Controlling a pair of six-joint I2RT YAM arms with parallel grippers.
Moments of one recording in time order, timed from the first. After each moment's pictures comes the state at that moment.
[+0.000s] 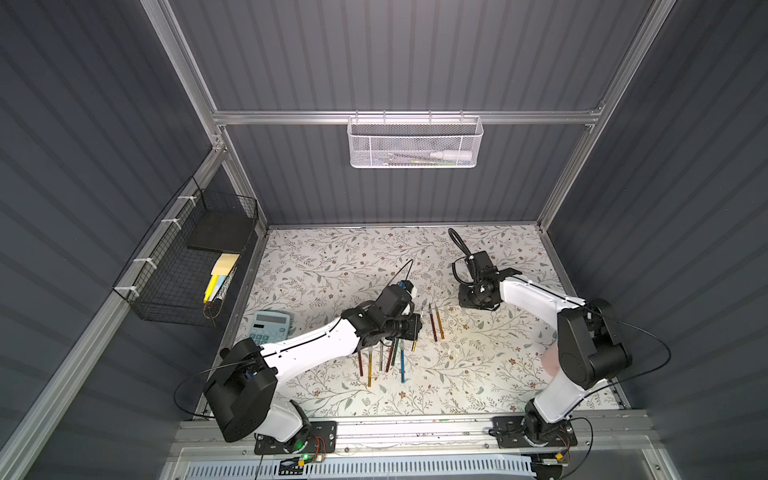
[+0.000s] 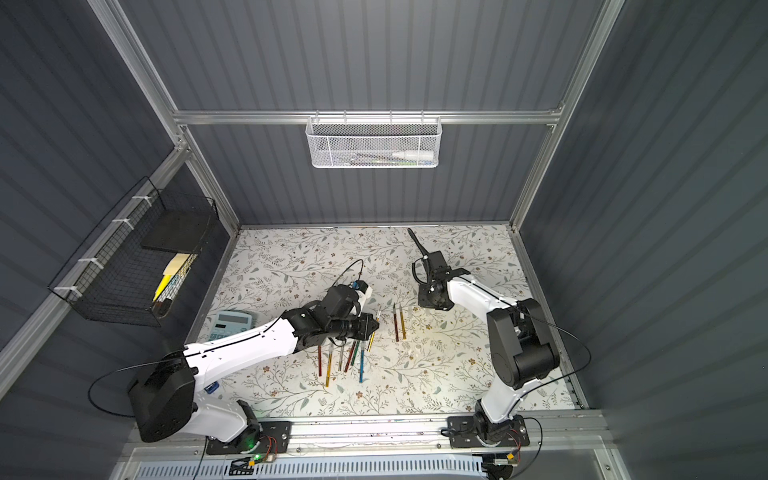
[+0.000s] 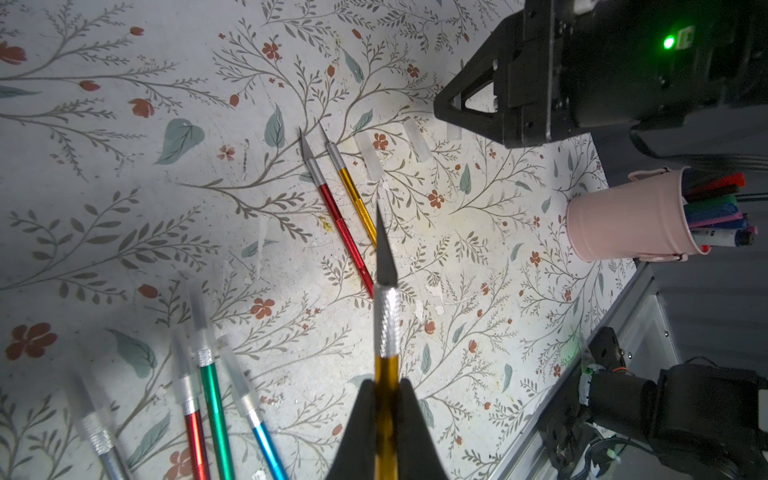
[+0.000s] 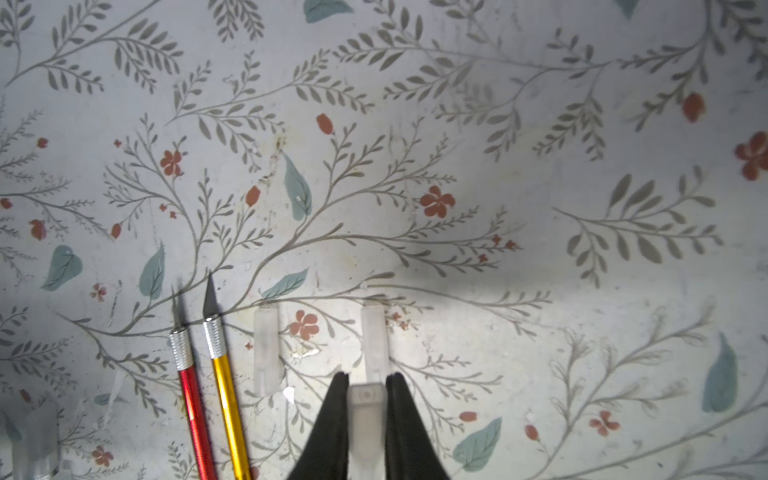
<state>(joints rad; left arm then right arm) -0.91 1.46 0.95 -0.27 0.15 -0.61 0.36 1.69 1.09 -0.58 0.02 0.40</state>
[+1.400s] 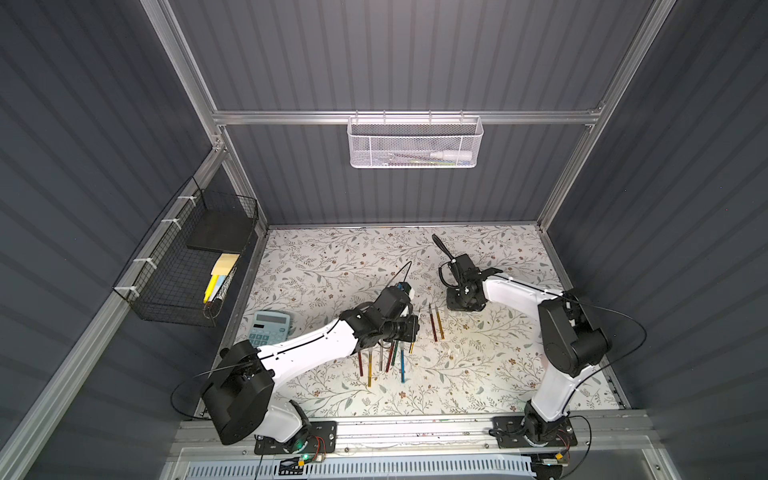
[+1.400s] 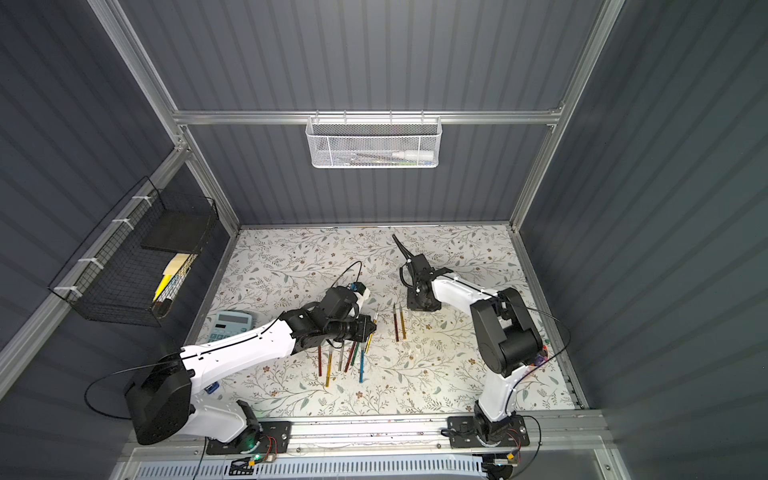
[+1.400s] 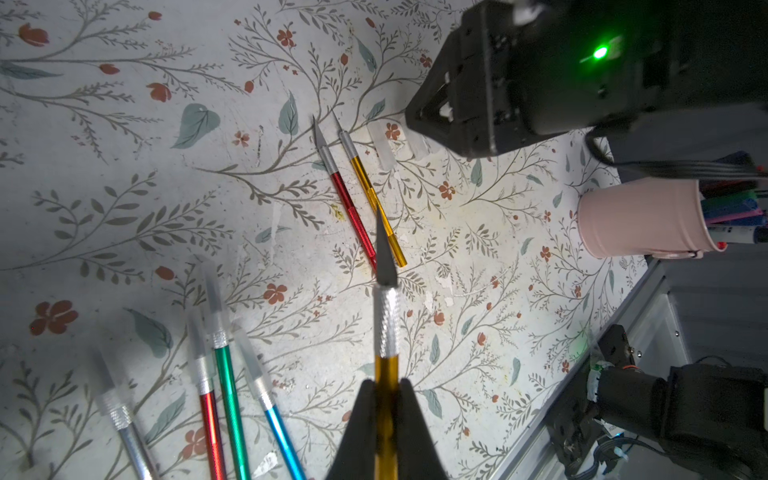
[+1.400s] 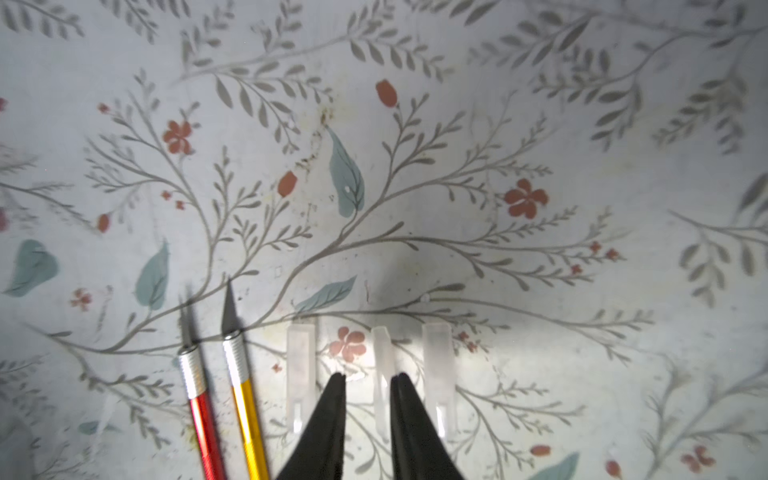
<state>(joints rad) -0.91 1.46 0.94 -0.30 0.14 -0.62 0.43 1.78 1.16 -0.60 0.07 0.44</state>
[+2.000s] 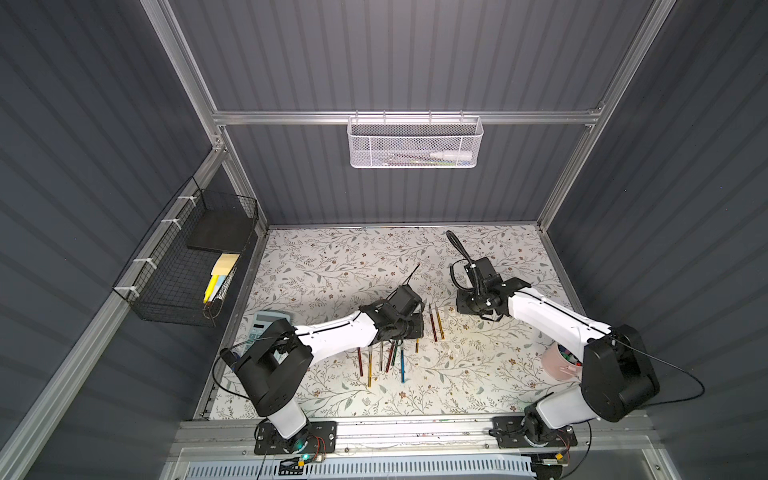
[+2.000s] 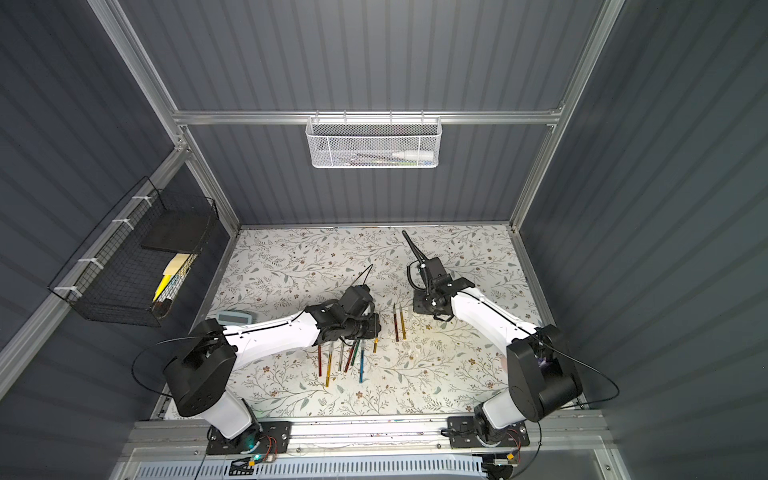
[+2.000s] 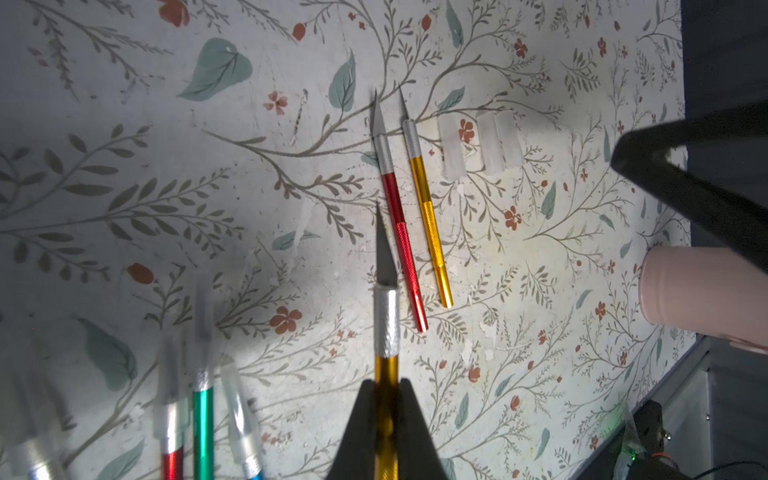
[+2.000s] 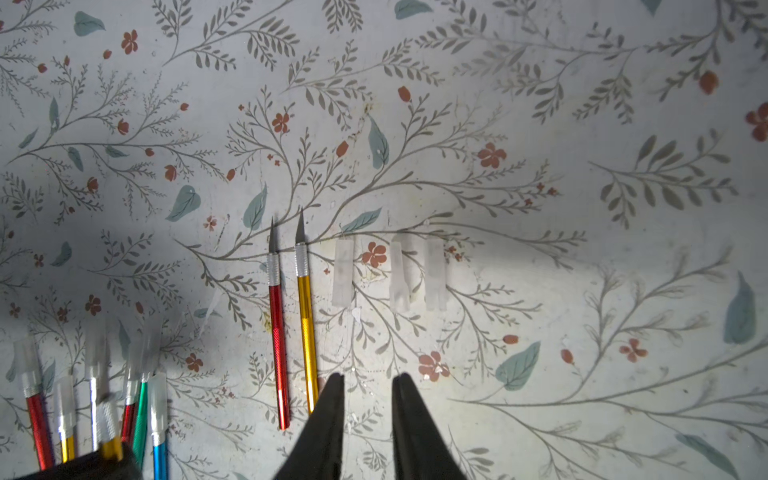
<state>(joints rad) -0.91 1.68 1.02 -0.26 0.09 -0.80 0.43 1.48 0.99 -0.59 0.00 0.46</state>
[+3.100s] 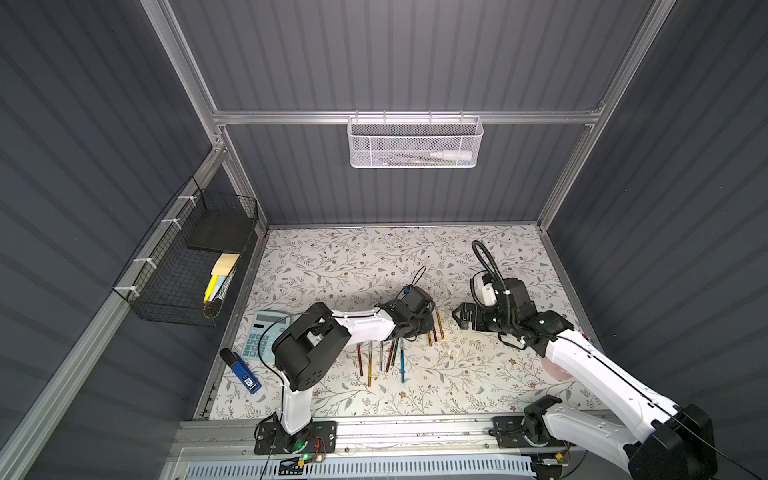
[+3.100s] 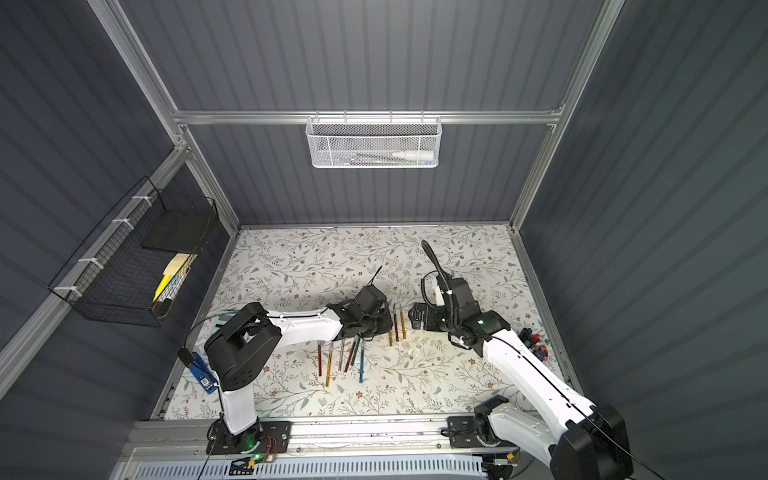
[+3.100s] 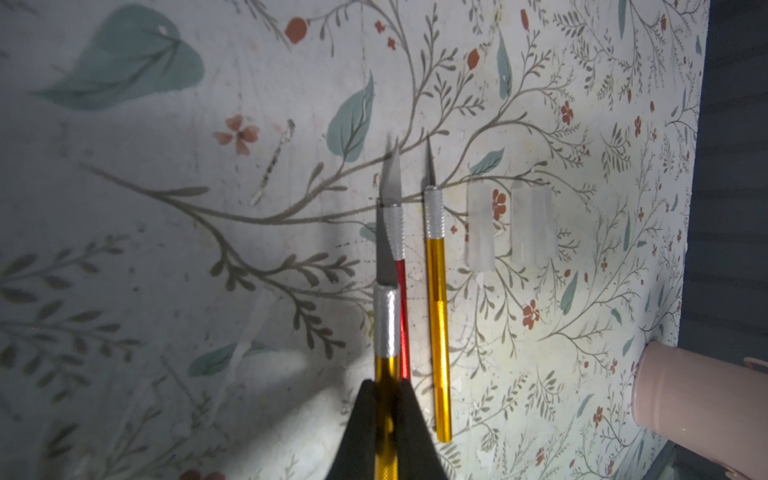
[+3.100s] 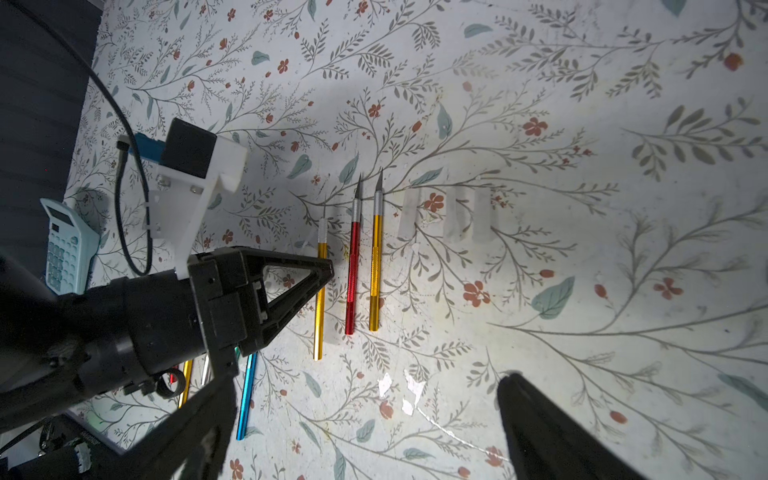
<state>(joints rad) -0.91 1.91 1.11 -0.09 0.07 -0.97 0.44 1.05 0.76 -0.55 -0.14 0.46</state>
